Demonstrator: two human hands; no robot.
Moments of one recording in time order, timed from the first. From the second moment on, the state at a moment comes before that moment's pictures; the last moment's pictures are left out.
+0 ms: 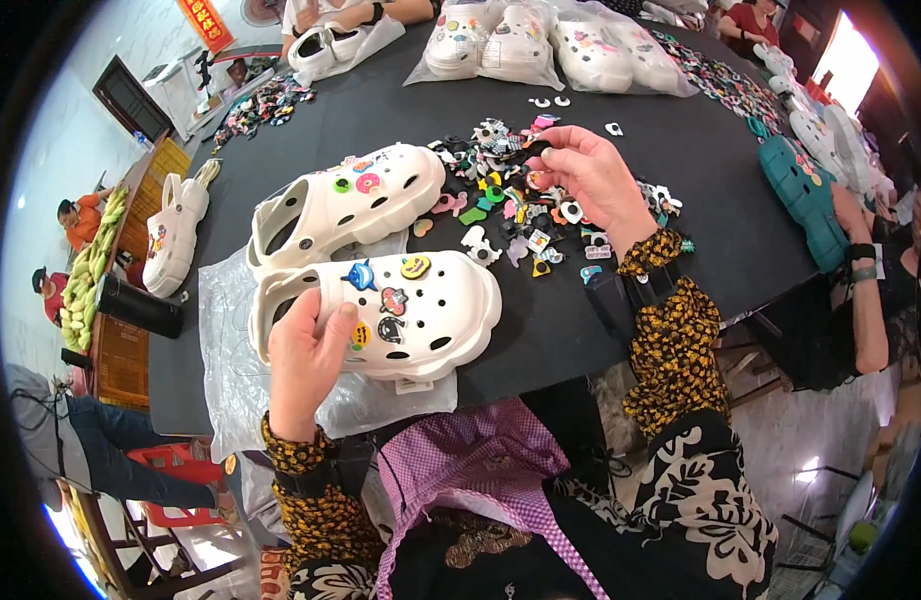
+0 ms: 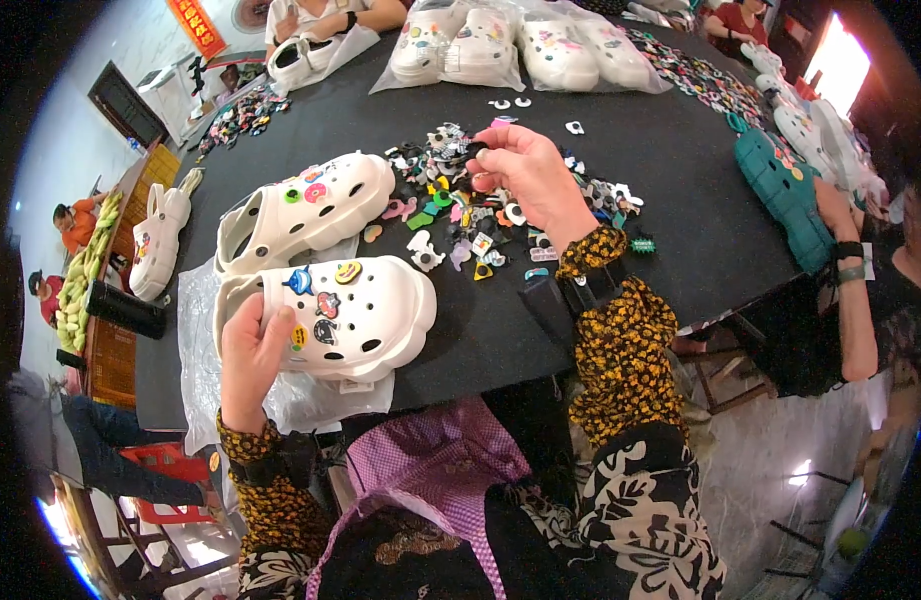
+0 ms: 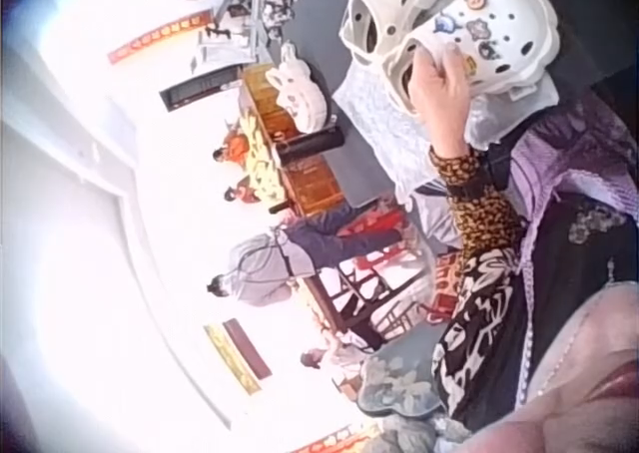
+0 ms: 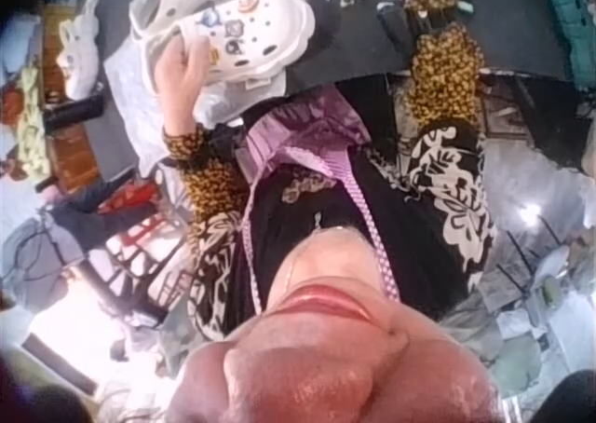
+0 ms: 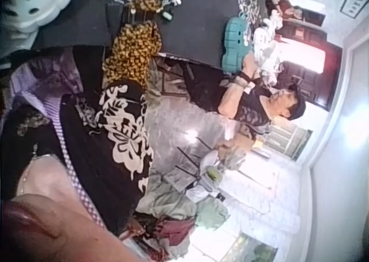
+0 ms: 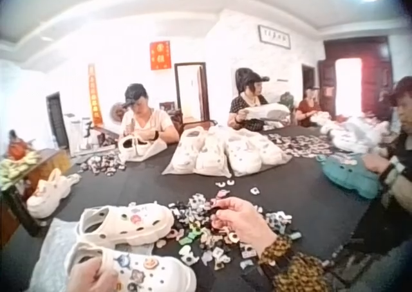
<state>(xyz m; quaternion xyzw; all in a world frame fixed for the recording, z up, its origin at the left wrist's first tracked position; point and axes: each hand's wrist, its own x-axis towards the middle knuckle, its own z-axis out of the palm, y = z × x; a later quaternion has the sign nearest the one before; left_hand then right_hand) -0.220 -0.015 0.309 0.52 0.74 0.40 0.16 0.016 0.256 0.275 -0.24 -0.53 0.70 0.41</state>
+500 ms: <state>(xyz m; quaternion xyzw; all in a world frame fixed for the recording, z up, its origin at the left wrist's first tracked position) -0.202 0.006 0.314 0.49 0.66 0.51 0.25 0.017 0.259 0.275 -0.23 -0.54 0.67 0.45</state>
